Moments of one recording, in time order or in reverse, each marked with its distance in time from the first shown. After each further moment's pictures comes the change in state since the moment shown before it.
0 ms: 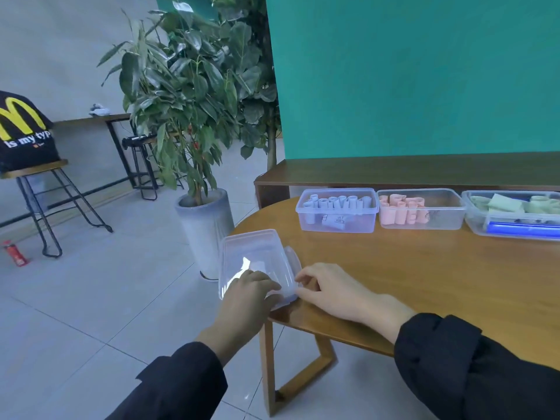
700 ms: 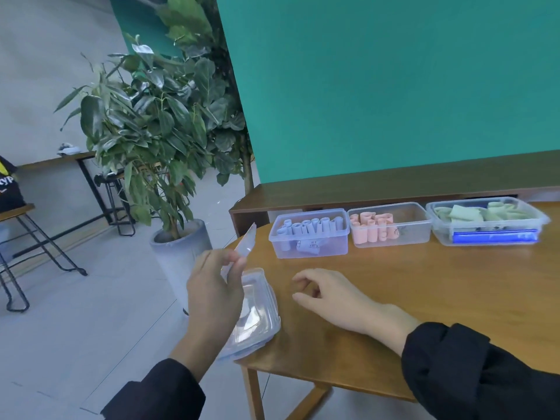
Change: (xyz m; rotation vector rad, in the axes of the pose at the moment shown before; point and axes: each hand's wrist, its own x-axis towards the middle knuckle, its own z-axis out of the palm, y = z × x) left_hand 0.052 0.047 -0.050 -0.365 0.557 -0.182; right_hand -0.006 0.033 -0.044 0.139 0.161 0.035
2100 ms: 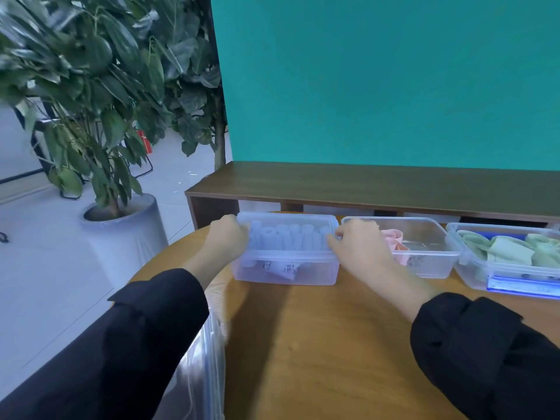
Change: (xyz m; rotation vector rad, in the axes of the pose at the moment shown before) left_hand 0.177 -0.075 0.230 0.219 -0.547 -0.310; right_hand 0.157 0.113 -0.072 -0.677 0.269 0.364
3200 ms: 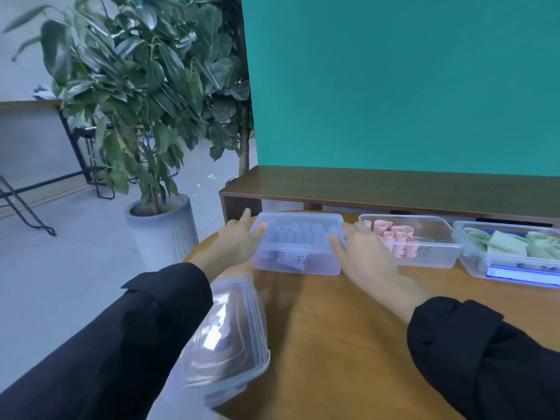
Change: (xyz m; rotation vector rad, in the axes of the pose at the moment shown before) left_hand -0.048 -0.045 -0.047 0.171 -0.123 0.073; right_hand -0.061 -0.031 -0.011 0.195 0.040 -0.053
